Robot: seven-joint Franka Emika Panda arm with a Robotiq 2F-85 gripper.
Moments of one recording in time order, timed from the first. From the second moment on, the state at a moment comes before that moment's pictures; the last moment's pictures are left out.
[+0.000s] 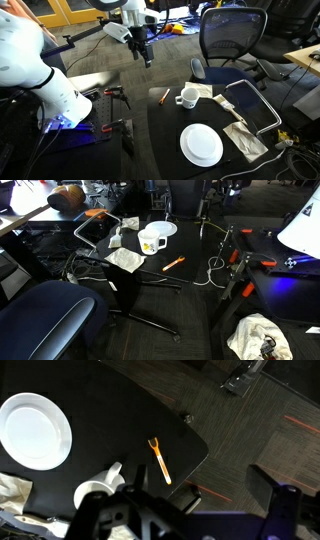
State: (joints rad) arm 0.13 -0.38 0.11 -2.80 -0.11 2.38 -0.19
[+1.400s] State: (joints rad) arm 0.23 0.10 0.01 -2.73 0.51 2.92 -1.03
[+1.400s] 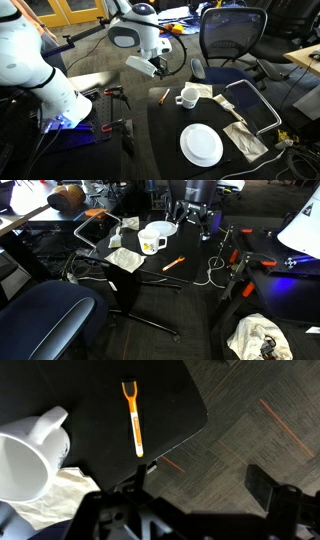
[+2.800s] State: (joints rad) arm 0.24 0.50 -0.02 -2.50 0.61 3.08 -1.13
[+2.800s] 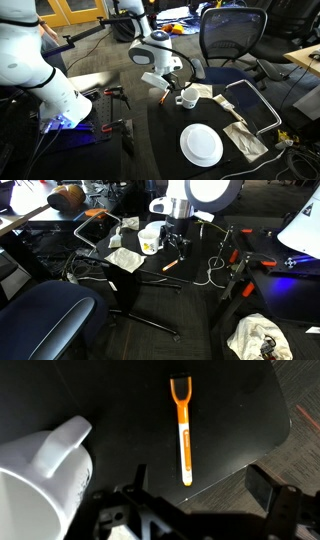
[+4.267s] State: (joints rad) arm 0.11 0.60 0.00 -2.43 -0.02 3.08 -0.63
